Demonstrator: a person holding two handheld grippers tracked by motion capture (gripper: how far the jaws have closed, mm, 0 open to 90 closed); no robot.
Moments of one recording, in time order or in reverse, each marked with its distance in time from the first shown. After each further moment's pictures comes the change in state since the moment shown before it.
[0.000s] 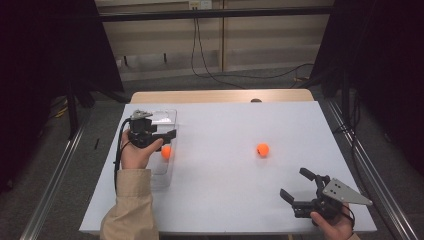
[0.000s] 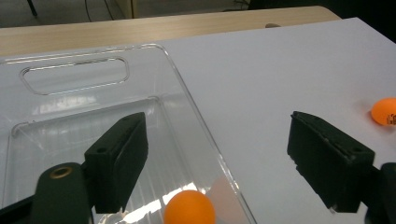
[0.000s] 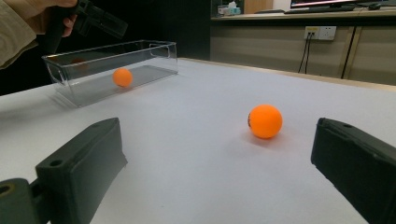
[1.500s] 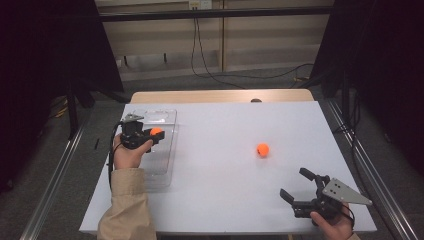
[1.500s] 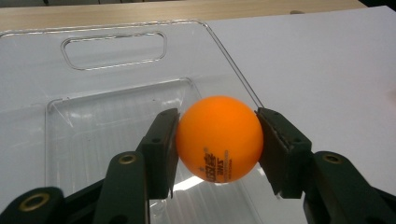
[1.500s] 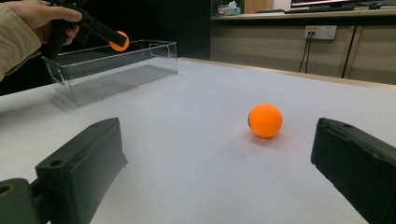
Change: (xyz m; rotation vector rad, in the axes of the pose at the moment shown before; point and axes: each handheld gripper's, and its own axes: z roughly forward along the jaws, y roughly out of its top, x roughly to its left) left arm 0.036 -0.016 0.001 0.034 0.031 -0.026; right arm 0.000 0.000 0.000 0.000 0.001 0.001
